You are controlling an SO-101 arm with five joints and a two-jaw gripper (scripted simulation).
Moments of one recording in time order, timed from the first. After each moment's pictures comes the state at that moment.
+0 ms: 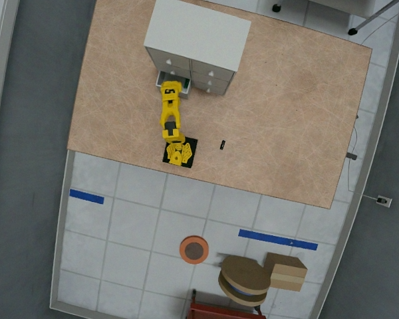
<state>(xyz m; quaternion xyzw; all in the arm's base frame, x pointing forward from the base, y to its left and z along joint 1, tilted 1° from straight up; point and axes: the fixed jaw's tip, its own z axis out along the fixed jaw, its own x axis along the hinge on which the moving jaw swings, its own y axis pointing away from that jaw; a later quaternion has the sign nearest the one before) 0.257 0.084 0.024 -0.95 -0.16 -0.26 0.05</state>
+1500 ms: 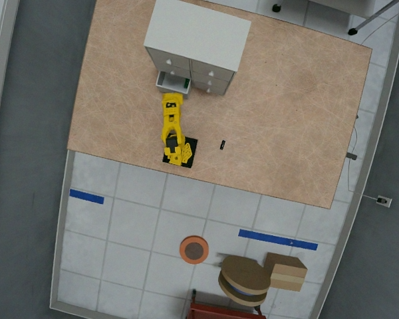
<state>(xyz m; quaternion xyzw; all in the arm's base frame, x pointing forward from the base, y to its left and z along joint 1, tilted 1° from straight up) 0.212 0.067 0.031 -0.95 -0.15 -0.26 0.05</state>
